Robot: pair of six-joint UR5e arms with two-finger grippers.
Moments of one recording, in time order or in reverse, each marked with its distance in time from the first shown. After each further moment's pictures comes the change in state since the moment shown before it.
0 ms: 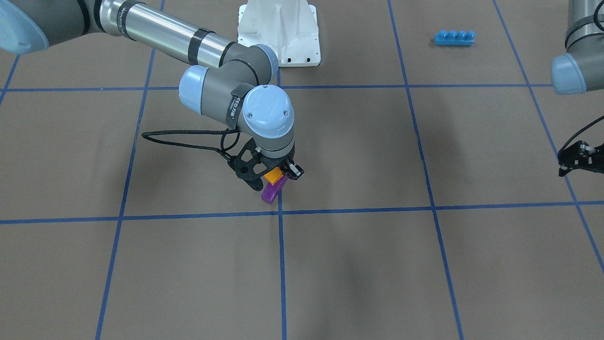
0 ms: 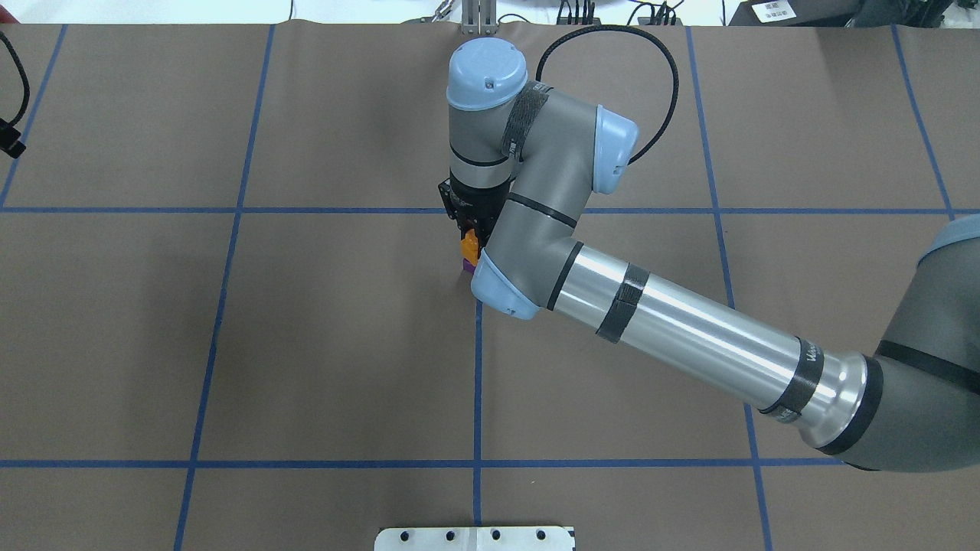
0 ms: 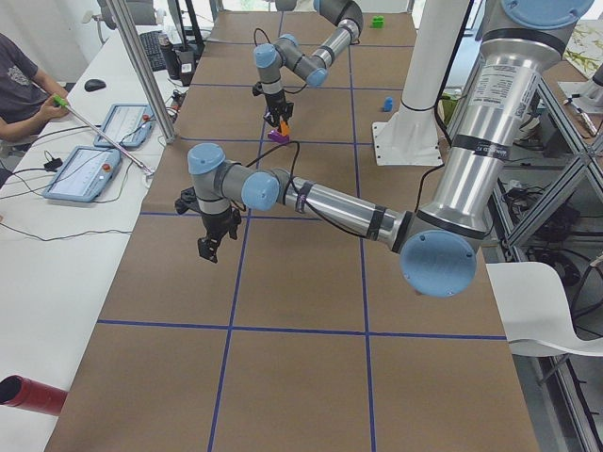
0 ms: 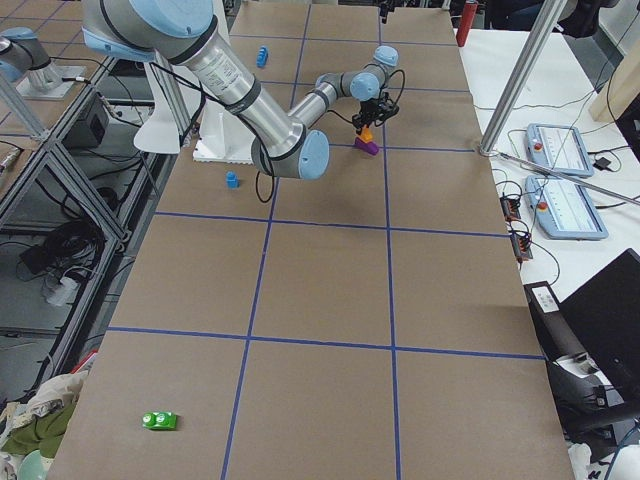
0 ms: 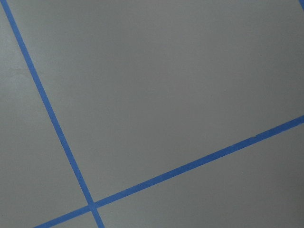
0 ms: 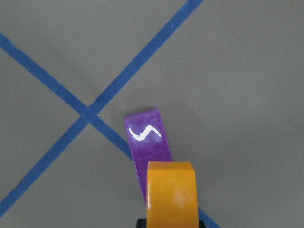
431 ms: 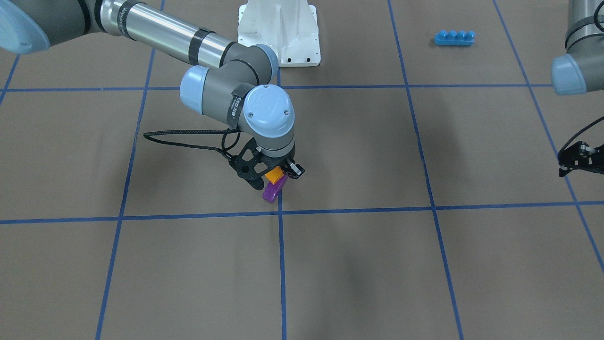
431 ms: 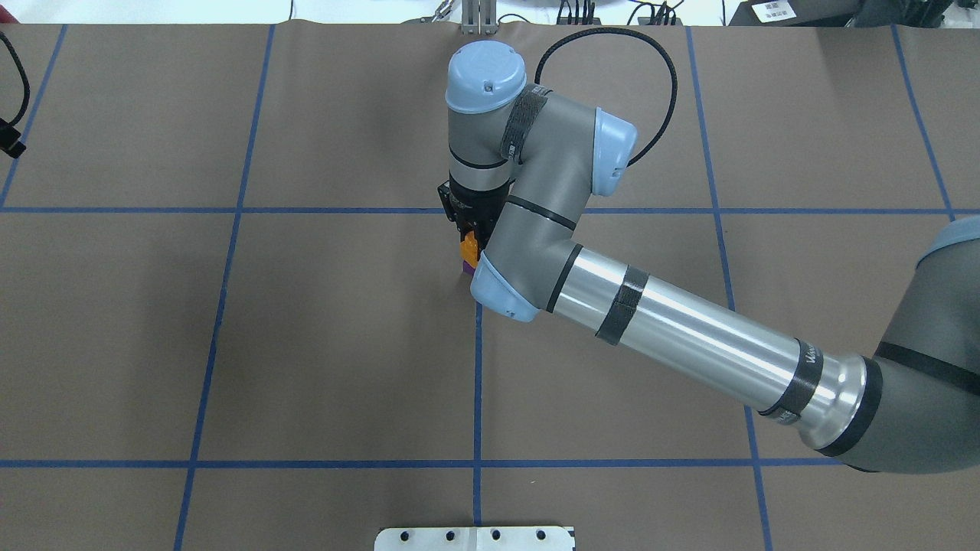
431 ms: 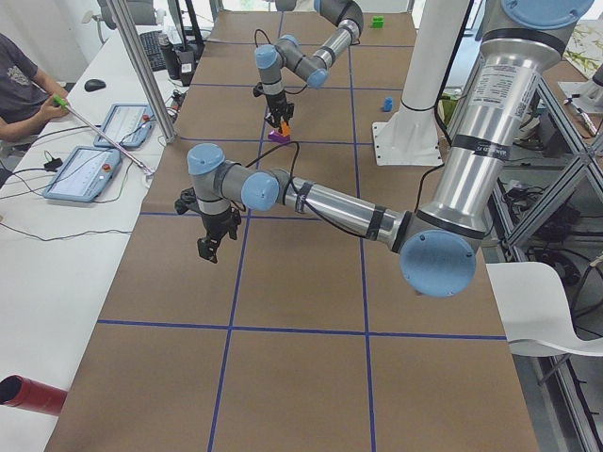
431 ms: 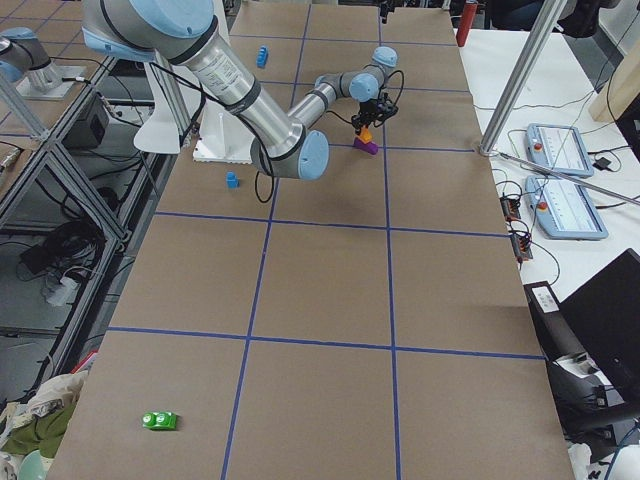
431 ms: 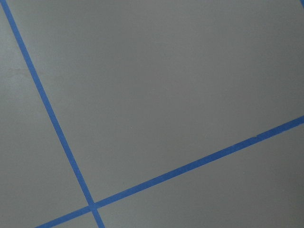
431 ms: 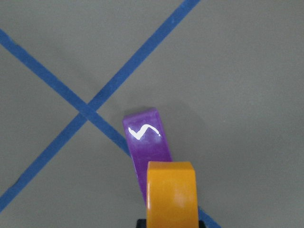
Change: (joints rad) left arm 0.000 -0.001 0.003 0.000 0.000 0.001; right arm -0.004 -0.002 0.000 0.015 -0.002 -0.001
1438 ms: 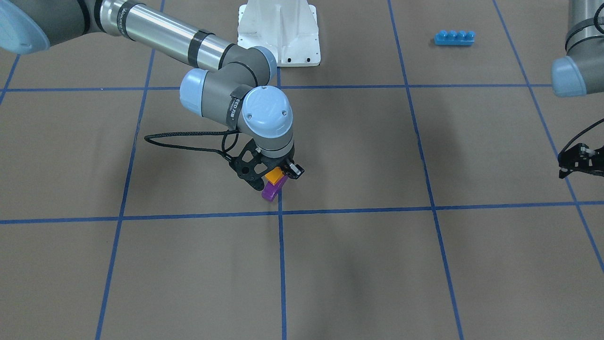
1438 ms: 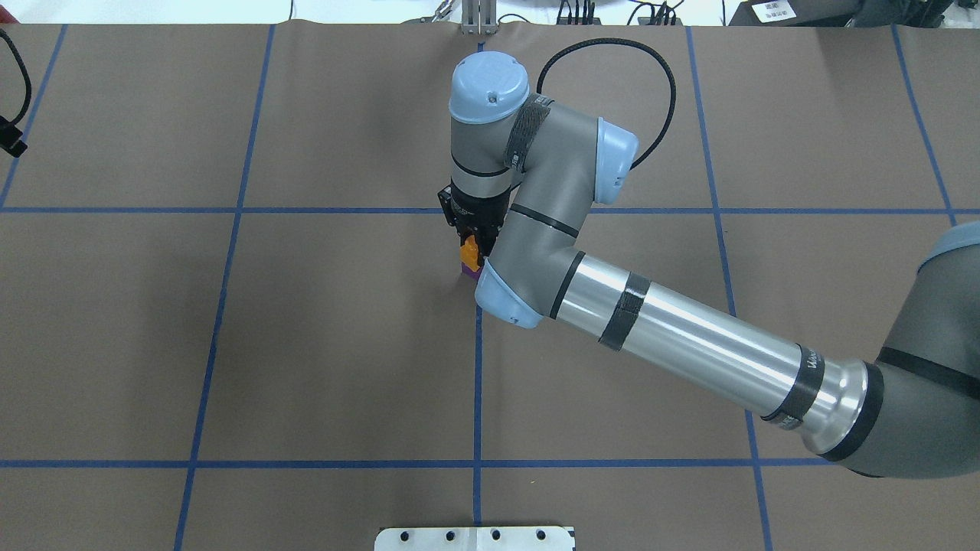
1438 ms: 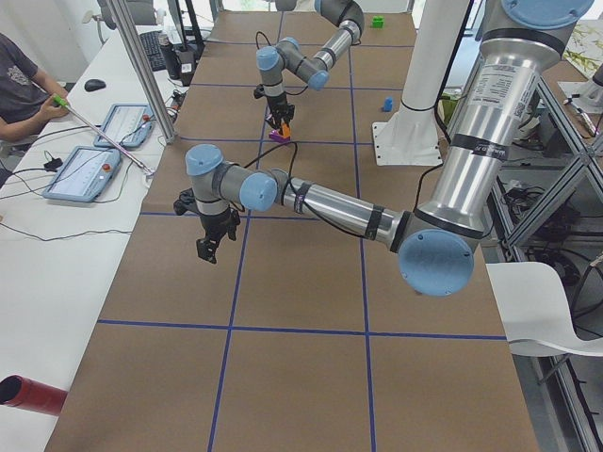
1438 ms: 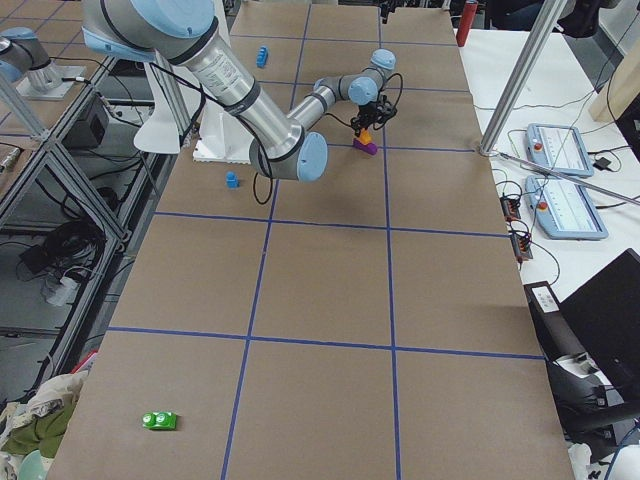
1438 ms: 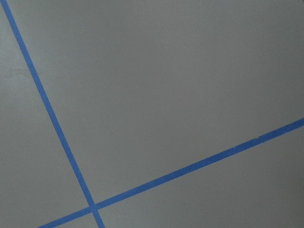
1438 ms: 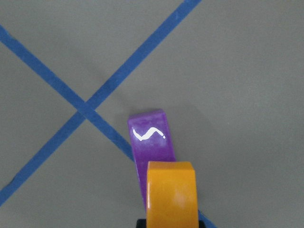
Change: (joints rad) left arm 0.000 -0.008 0.013 0.000 0.000 0.000; right arm -0.007 -0.012 -0.004 0.028 -0.006 -0.007
